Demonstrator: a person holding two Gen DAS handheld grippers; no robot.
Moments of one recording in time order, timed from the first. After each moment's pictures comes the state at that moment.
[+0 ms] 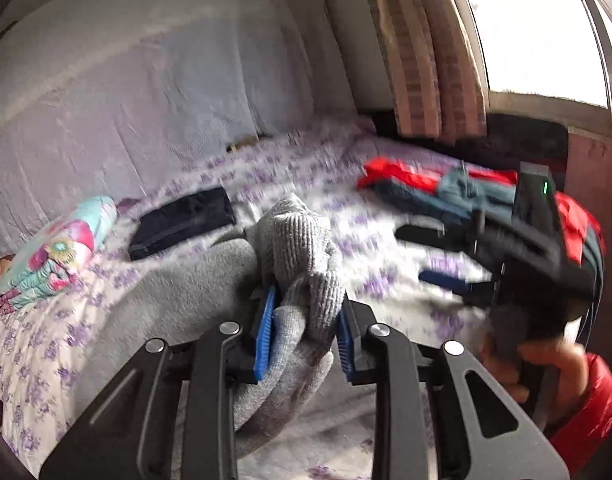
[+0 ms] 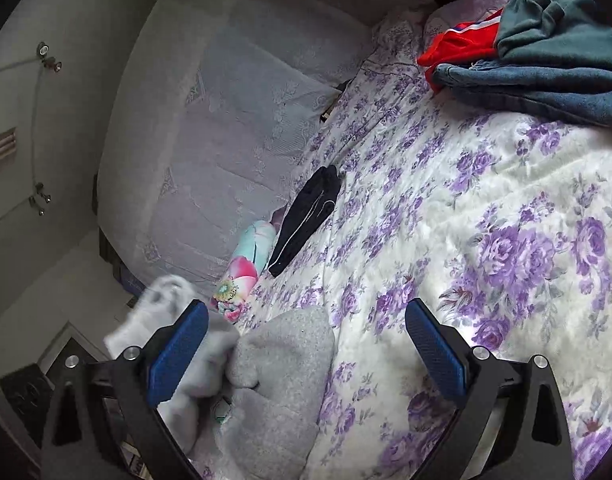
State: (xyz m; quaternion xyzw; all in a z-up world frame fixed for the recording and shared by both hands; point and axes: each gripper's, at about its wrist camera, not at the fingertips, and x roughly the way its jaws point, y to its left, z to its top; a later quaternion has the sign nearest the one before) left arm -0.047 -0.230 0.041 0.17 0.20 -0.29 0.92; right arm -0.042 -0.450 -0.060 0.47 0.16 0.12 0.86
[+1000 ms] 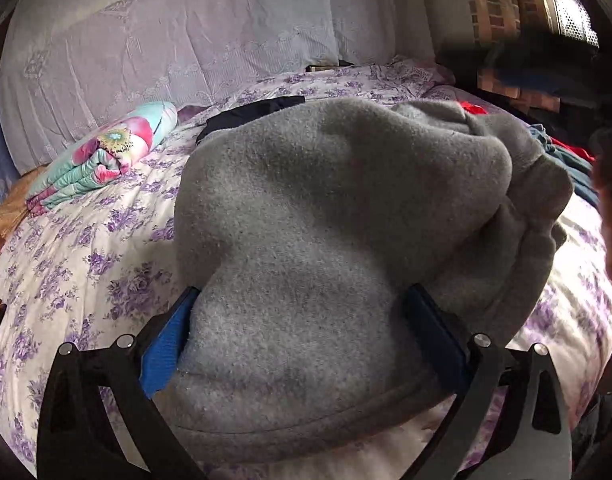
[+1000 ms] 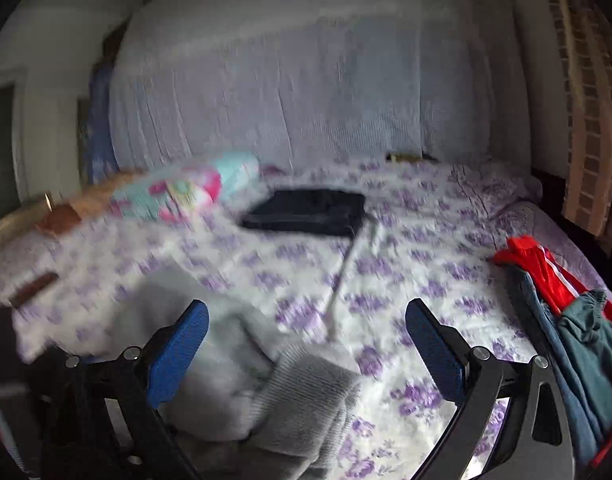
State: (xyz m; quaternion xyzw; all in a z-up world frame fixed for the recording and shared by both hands) left arm -0.014 -0.110 -0.017 0.11 0.28 -0.18 0.94; right arm 0.014 -0.291 0.047 -0.01 0.26 0.02 0.97
